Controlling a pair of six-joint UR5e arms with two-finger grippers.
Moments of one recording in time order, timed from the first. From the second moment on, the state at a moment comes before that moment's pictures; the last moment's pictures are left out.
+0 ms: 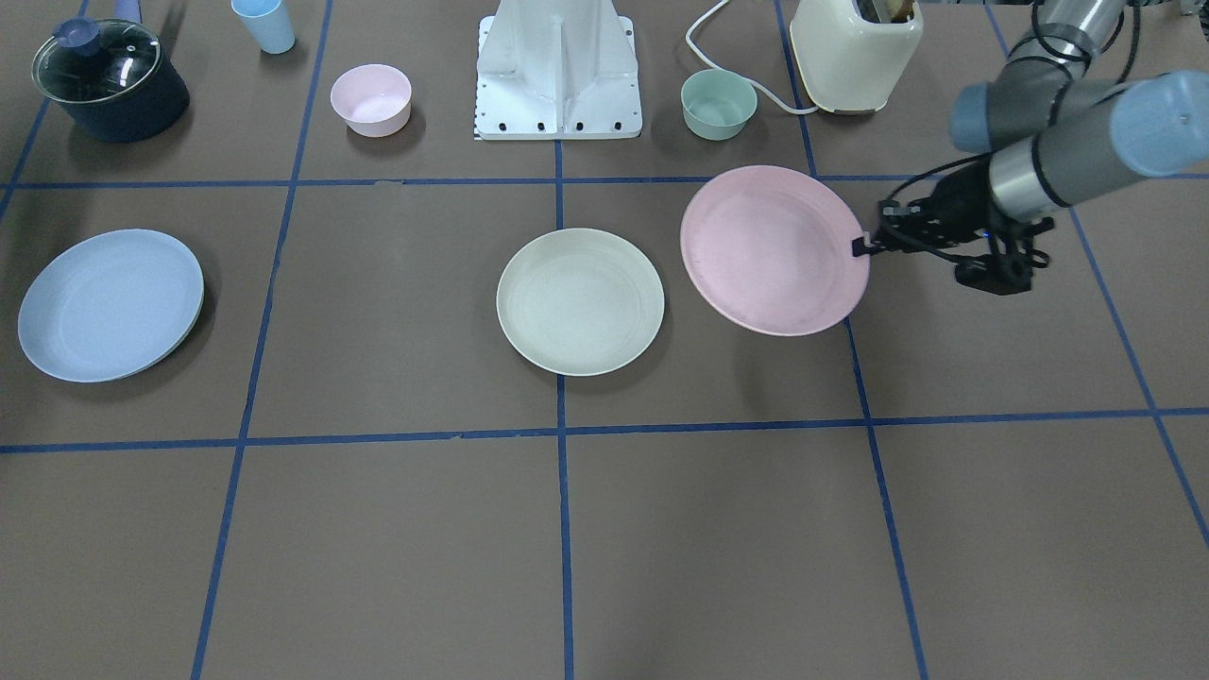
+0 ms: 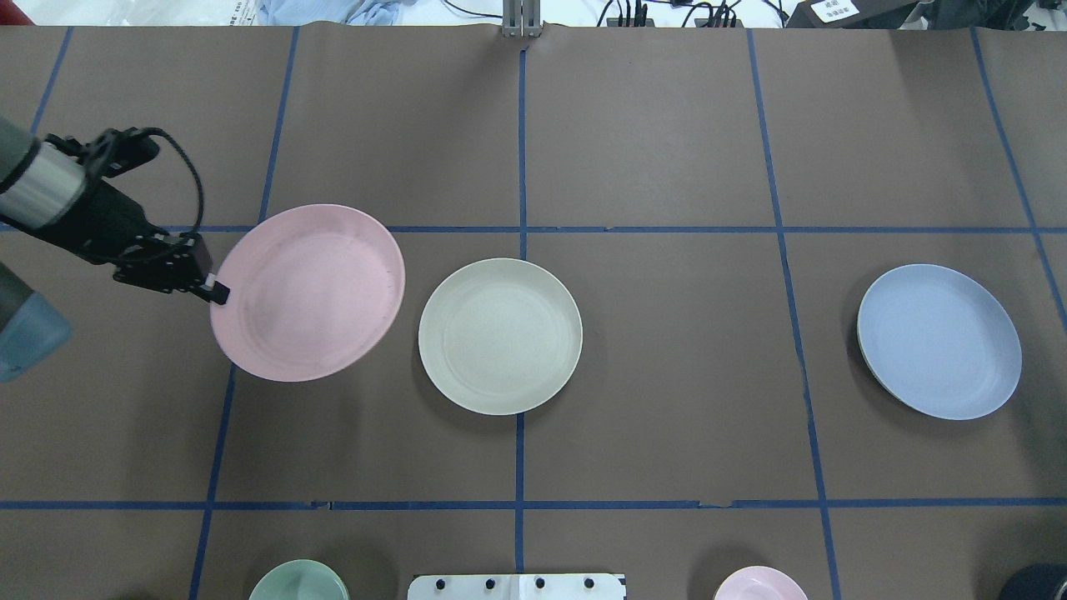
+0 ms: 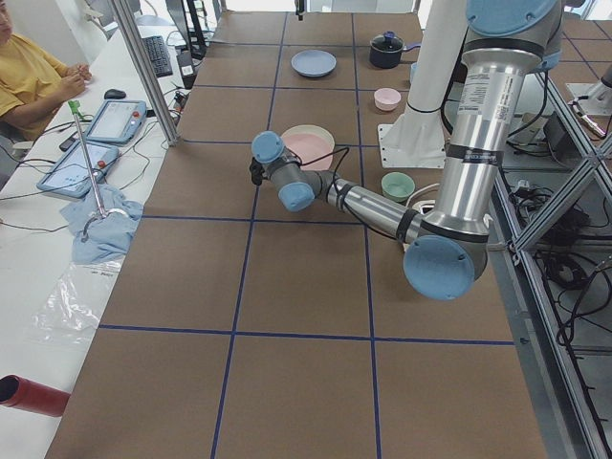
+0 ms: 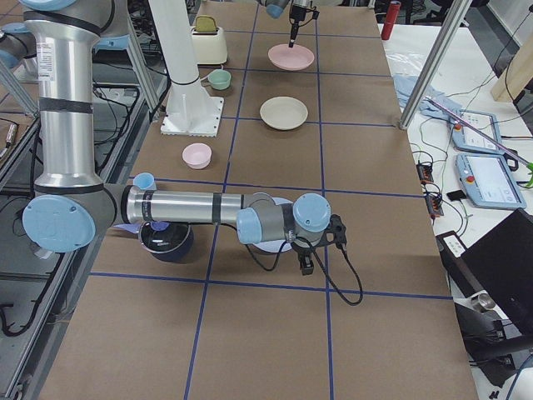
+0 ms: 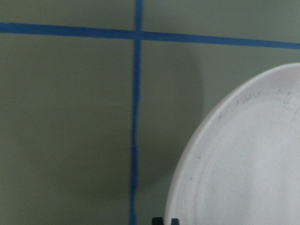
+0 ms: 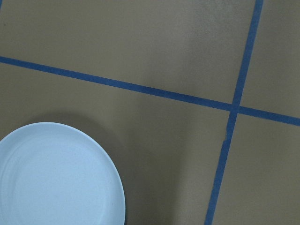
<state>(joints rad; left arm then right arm) -0.92 -1.80 -1.75 -2.14 -2.61 -1.15 1.47 -1.60 1.59 -1.40 2.50 -0.04</state>
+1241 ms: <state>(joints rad) -0.63 -2.03 -1.69 -2.14 -2.29 -1.33 1.37 -1.59 1.59 -1.40 2.53 0.06</state>
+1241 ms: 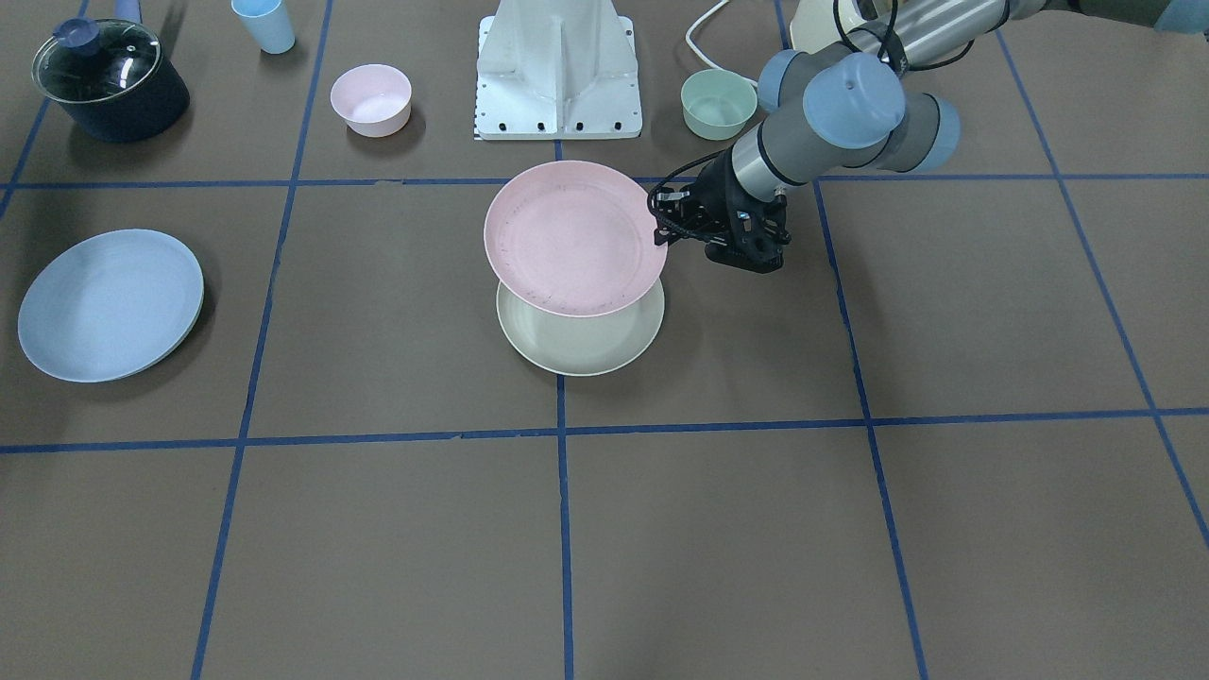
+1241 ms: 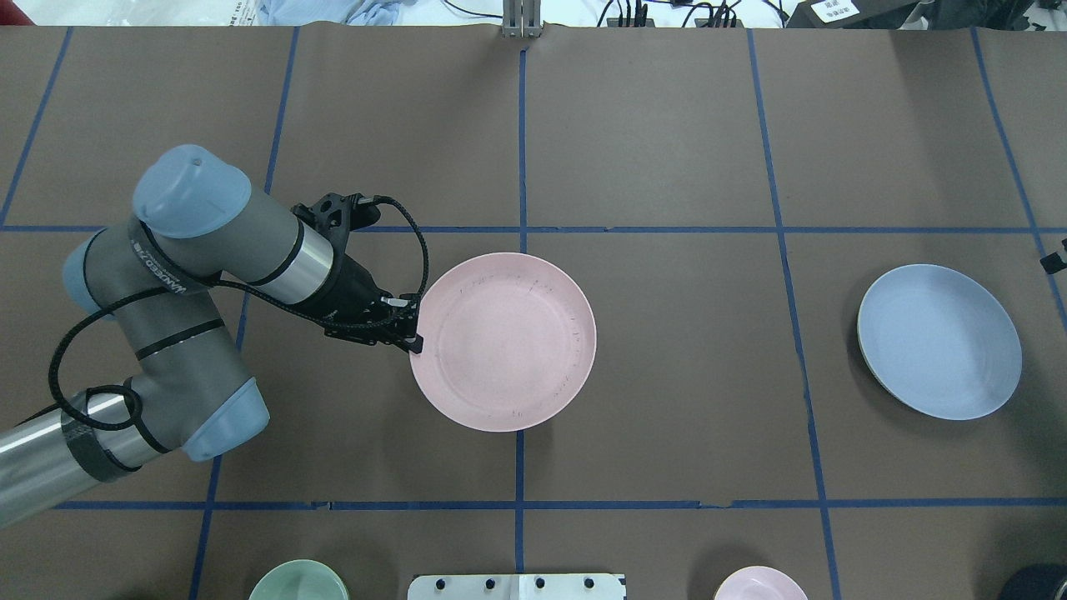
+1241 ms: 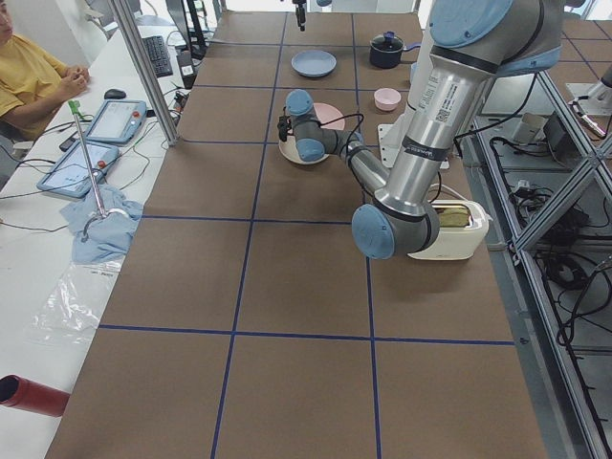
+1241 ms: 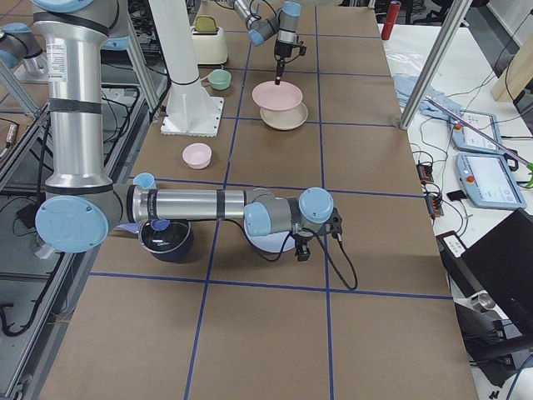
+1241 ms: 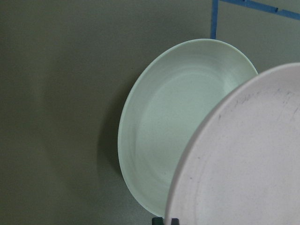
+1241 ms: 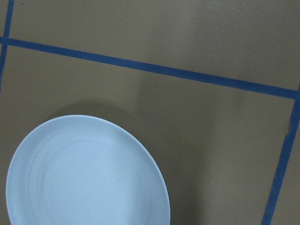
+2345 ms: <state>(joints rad) -0.63 -2.04 -1.69 -2.14 -2.26 -1.35 1.17 -1.60 1.56 -1.18 2.44 0.41</state>
